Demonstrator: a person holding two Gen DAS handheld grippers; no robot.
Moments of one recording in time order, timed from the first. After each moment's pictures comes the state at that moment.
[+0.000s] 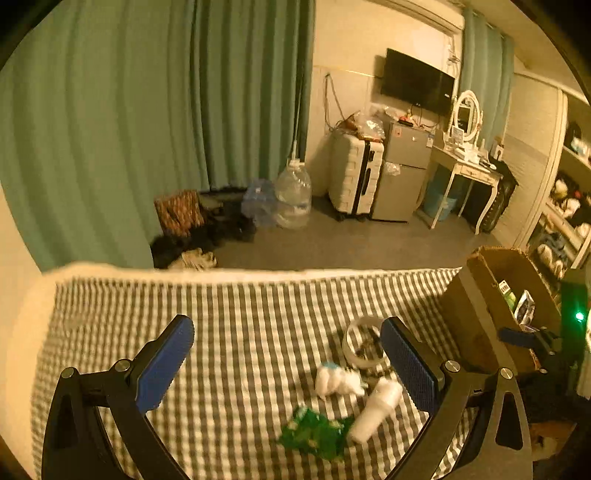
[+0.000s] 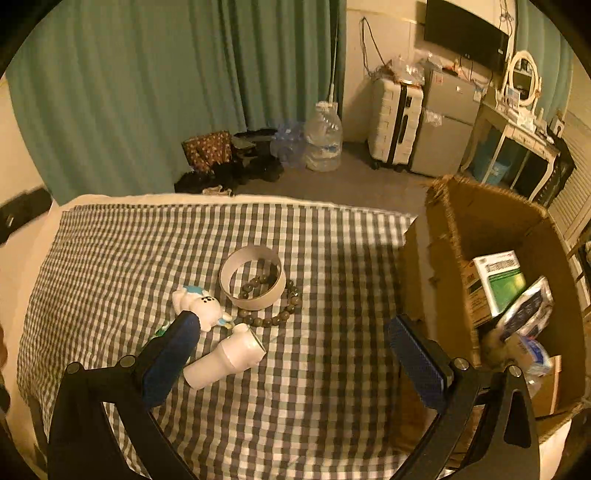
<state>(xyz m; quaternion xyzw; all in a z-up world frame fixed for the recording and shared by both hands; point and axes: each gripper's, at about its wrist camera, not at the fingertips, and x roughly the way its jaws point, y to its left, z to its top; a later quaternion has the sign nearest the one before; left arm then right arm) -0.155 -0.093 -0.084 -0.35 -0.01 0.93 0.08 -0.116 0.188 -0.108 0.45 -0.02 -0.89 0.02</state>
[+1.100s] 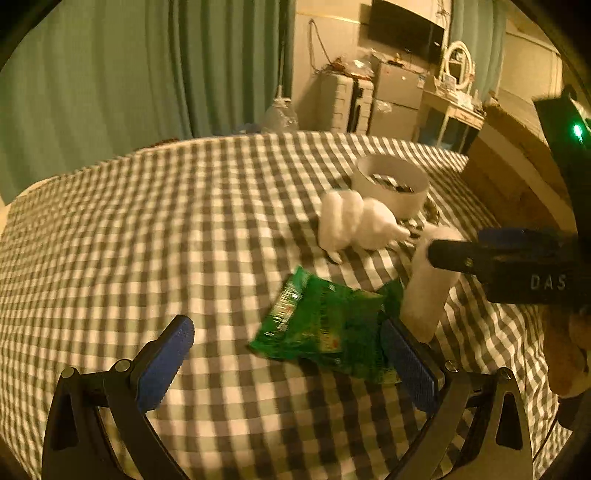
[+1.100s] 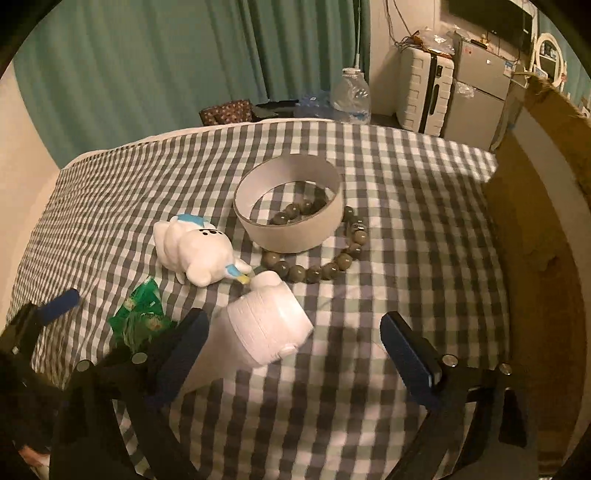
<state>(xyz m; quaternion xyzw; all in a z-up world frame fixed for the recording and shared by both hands) -0.119 -0.064 -0.279 -0.42 0.03 0.90 0.10 -0.138 0.150 -0.225 0.47 -0.03 -0.88 0.07</state>
